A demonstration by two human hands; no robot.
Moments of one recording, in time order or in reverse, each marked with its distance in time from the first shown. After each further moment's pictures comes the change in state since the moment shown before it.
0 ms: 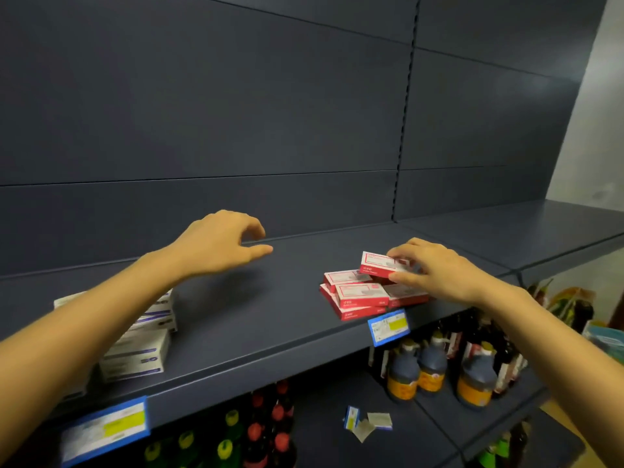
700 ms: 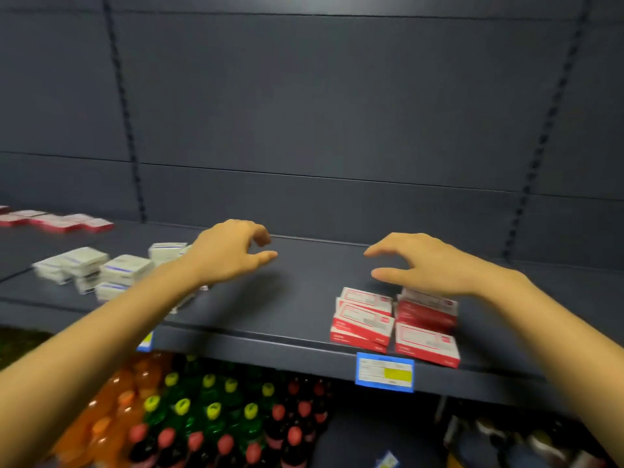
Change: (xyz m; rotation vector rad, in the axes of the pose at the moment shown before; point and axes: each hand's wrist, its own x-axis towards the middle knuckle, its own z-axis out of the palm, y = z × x) left_hand -0.024 0.056 0.016 0.168 0.110 -0.494; right_hand 0.099 0.019 -0.014 0.005 -0.150 -0.712
